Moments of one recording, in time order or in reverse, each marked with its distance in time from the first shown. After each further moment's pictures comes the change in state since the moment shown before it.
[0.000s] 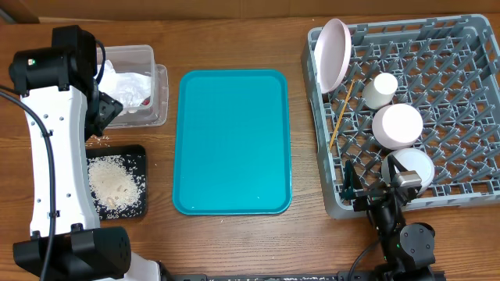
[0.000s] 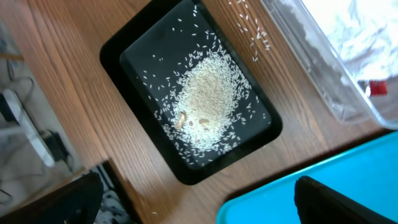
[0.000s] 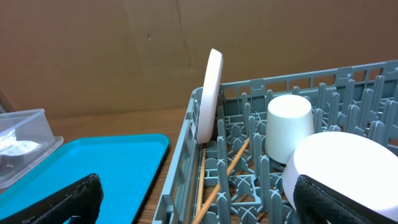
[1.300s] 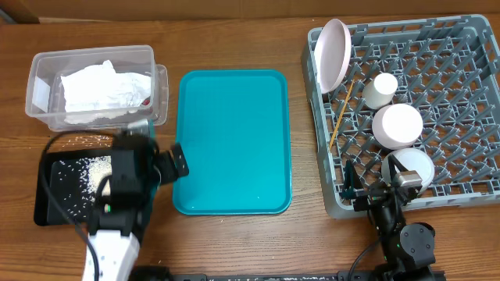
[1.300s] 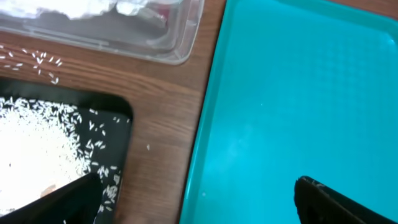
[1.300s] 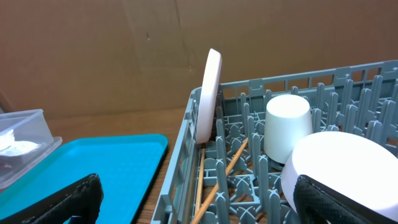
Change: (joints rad) left arm -0.203 -0.800 -1.232 1.123 0.303 0.570; right arm -0.005 0.000 0.000 -0.001 0.000 0.000
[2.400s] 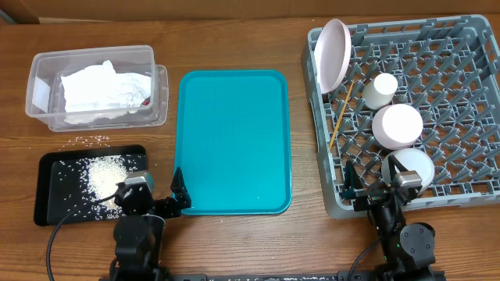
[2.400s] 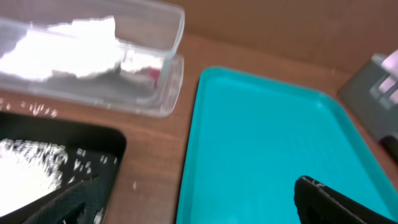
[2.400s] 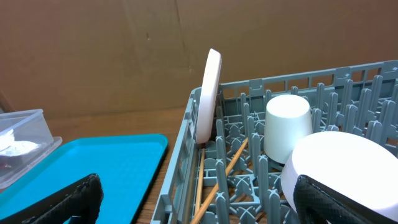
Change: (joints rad) left arm 0.000 -0.790 -0.556 0.306 0.012 0.018; right arm 0.000 0.000 0.000 0.000 0.000 0.000
